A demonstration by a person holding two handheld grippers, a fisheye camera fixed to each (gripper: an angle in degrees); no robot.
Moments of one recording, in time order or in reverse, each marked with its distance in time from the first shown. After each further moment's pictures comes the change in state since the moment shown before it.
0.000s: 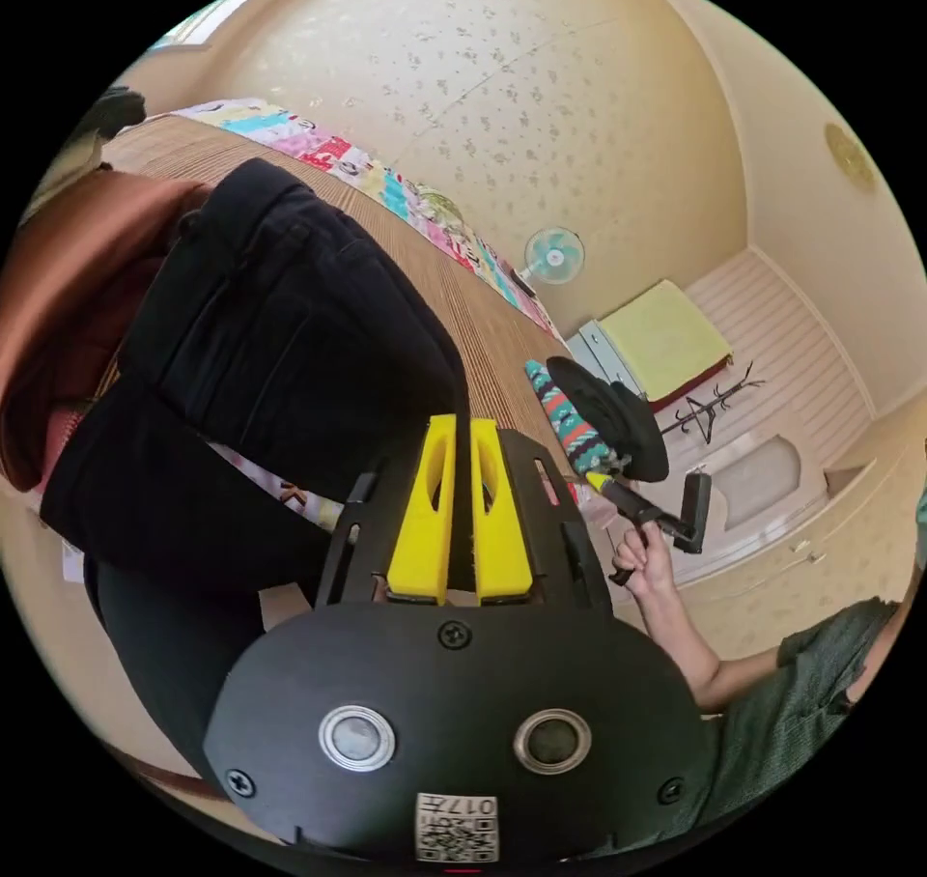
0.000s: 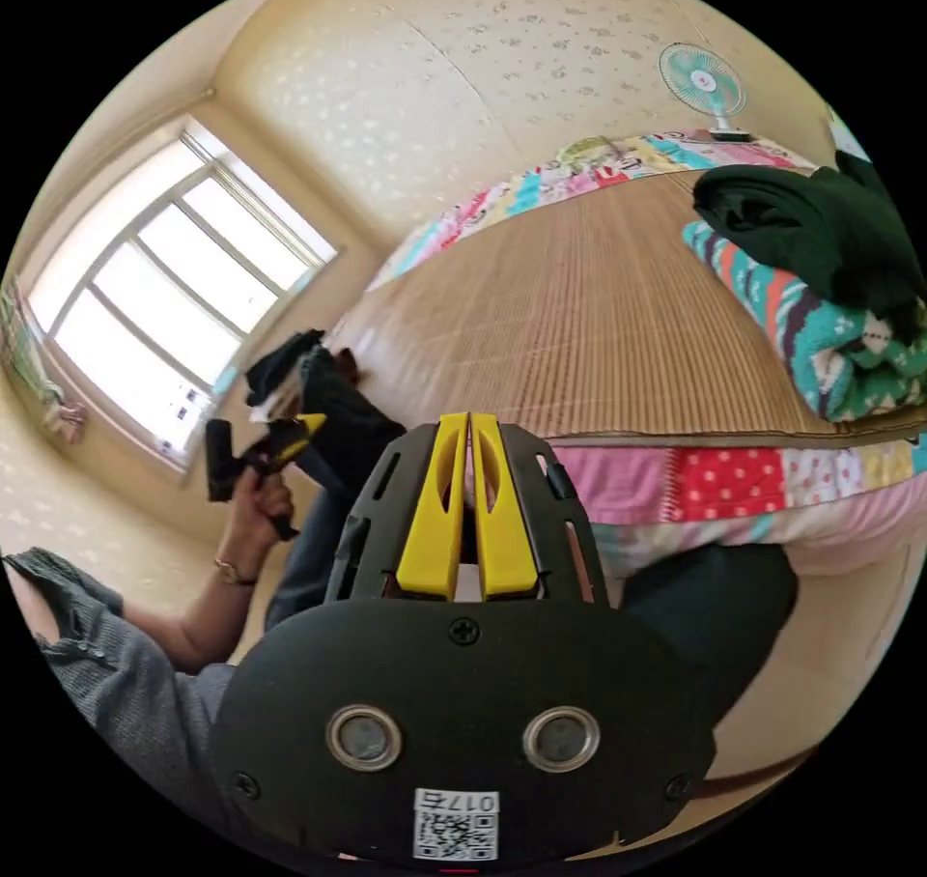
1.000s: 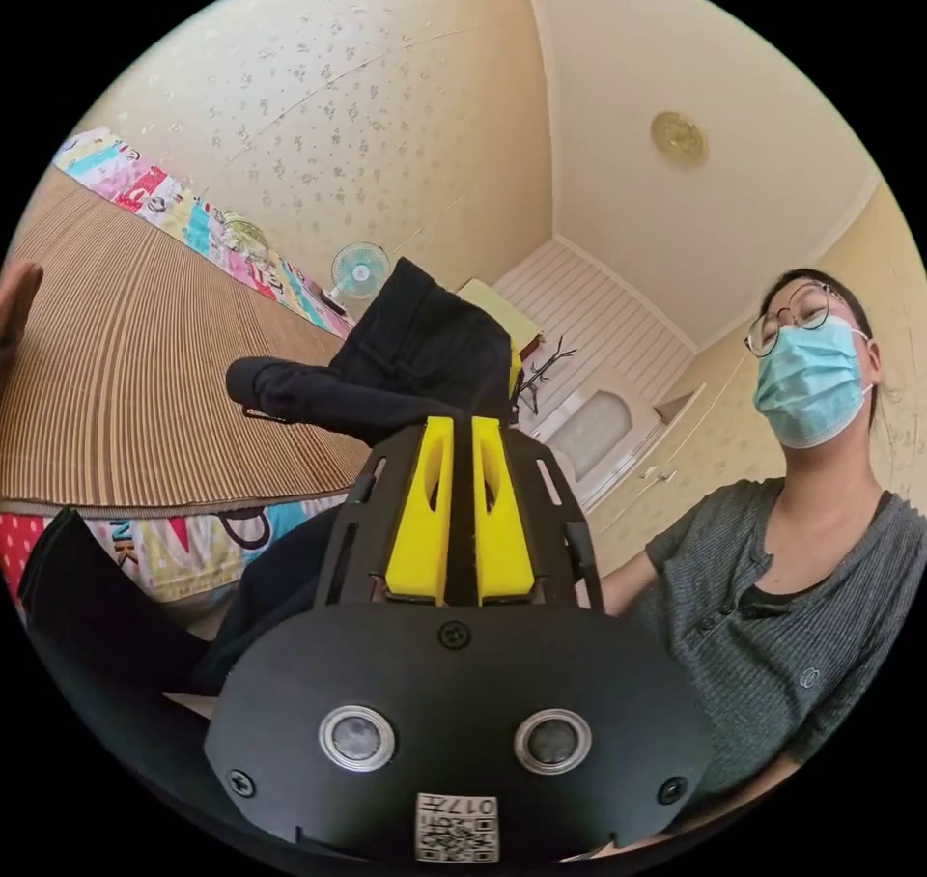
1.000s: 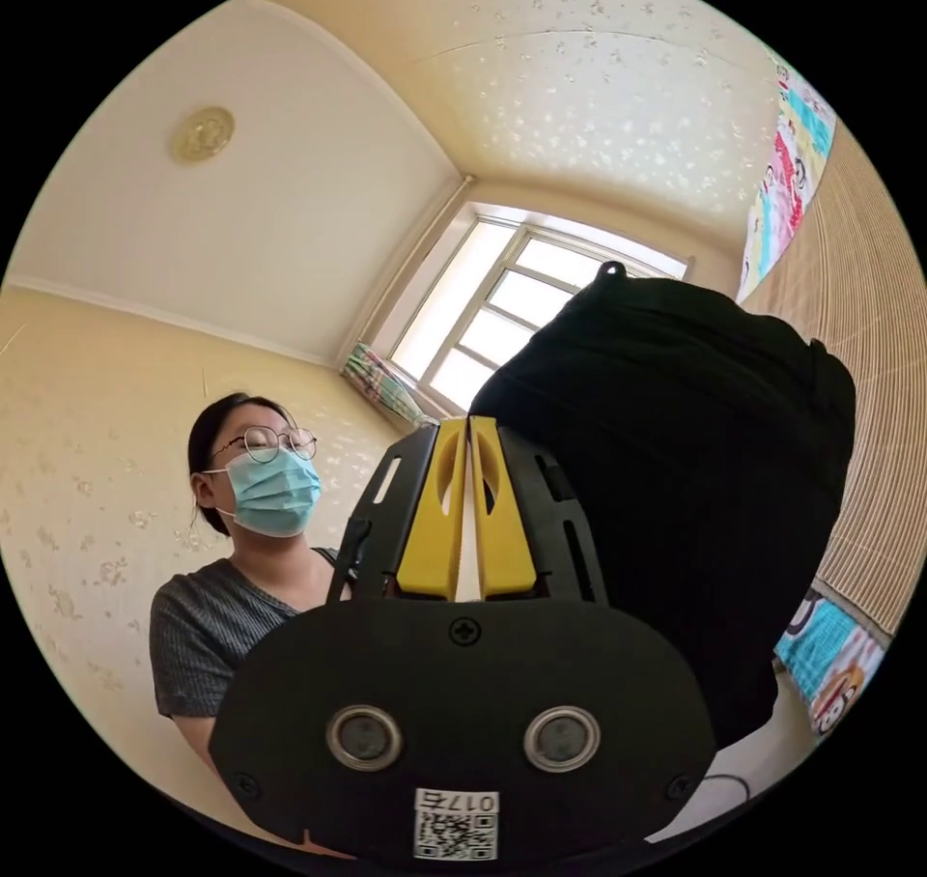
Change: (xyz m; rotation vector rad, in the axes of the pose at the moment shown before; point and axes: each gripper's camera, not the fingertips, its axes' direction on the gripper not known) left arm -0.005 0.014 -0.121 0.146 0.663 0.148; right arm 0.165 -0.004 -0.127 0.067 -1.231 -0.088
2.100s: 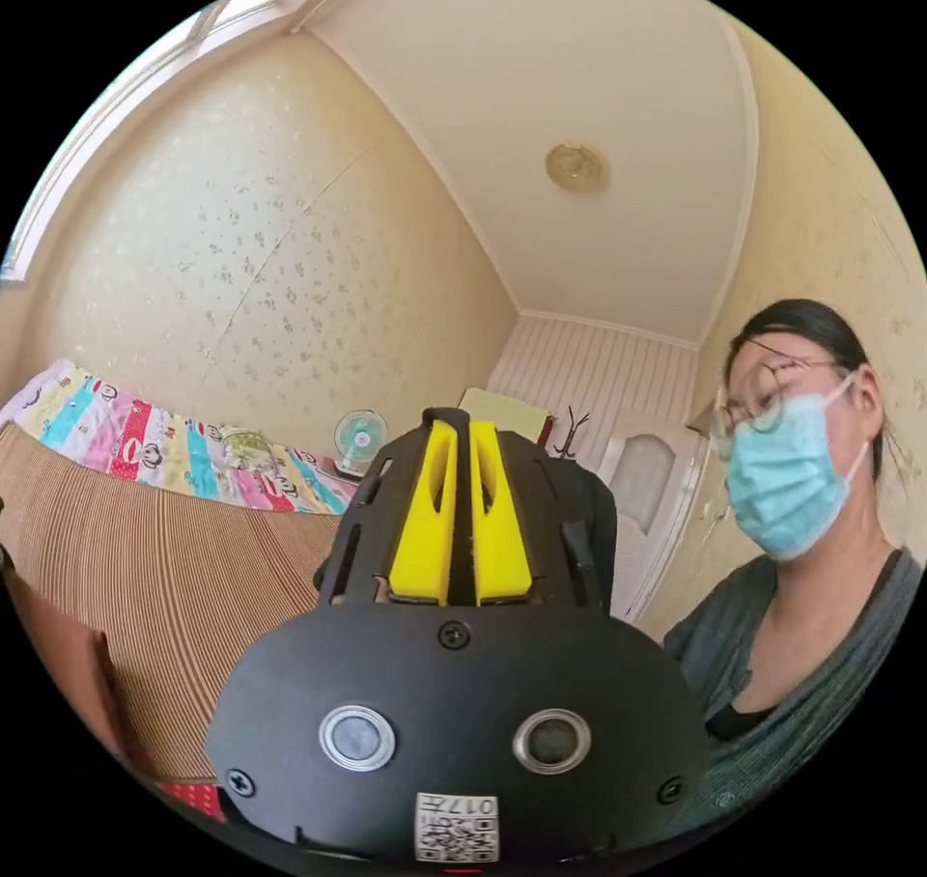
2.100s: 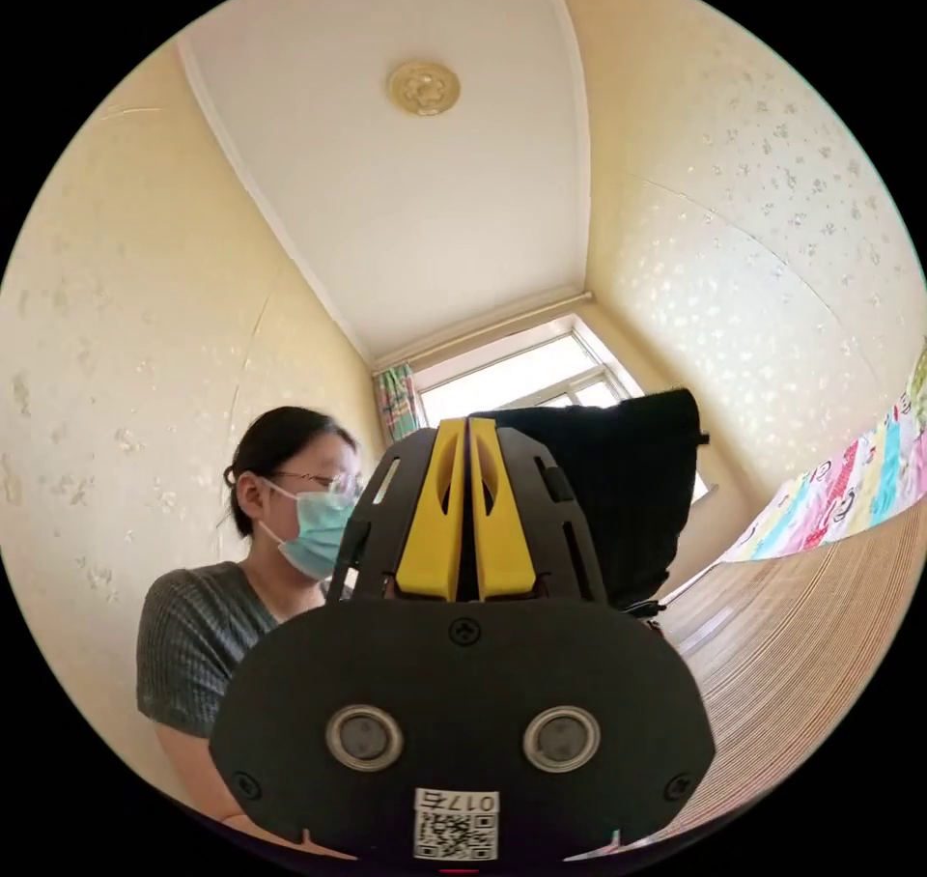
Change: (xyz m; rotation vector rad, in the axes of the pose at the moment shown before) left arm 0.156 -0.340 0.082 0.139 -0.291 0.371; right arm -0.231 -0.207 -0.041 0.170 0.110 -0.535
